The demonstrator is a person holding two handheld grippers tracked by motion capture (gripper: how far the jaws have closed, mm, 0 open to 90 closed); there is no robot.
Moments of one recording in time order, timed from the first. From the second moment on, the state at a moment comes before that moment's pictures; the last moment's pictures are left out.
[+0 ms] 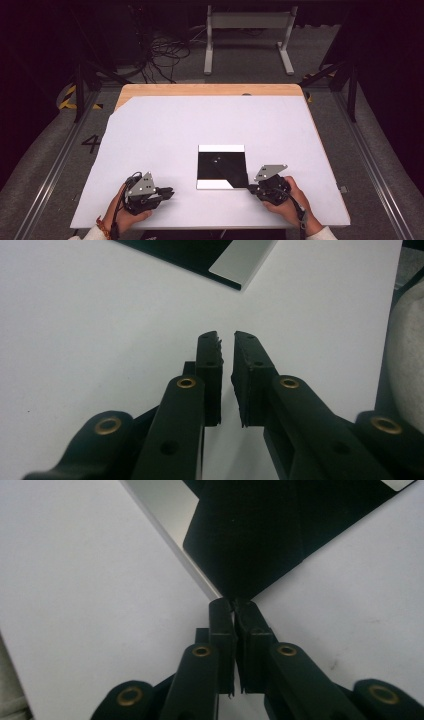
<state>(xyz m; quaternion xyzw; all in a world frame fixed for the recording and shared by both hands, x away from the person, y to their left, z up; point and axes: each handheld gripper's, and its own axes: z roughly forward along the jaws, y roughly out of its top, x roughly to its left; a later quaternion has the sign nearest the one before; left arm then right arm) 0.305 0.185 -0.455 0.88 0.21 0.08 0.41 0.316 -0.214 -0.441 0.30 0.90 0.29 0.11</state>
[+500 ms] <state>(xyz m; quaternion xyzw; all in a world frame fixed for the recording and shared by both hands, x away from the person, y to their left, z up) 0.307 0.185 -0.455 0.88 0.20 0.08 0.41 0.324 -0.209 -0.437 0.29 0.91 0.27 0.10</state>
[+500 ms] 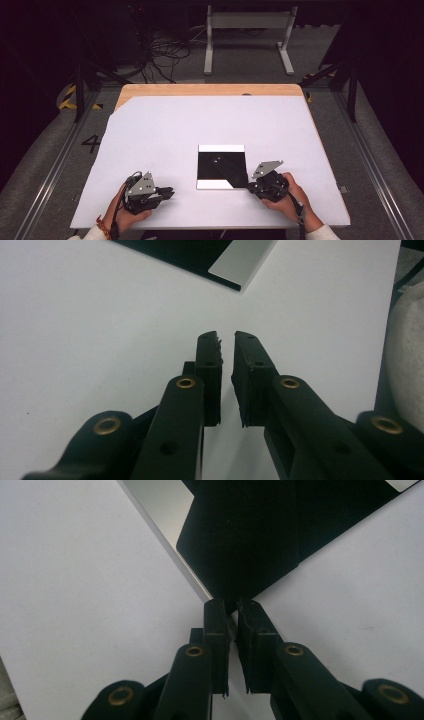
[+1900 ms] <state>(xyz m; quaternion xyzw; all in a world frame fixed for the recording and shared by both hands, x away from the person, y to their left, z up) 0.314 0.179 -0.461 0.89 0.21 0.08 0.41 0.333 -0.224 -0.442 0.31 0.89 0.33 0.05</state>
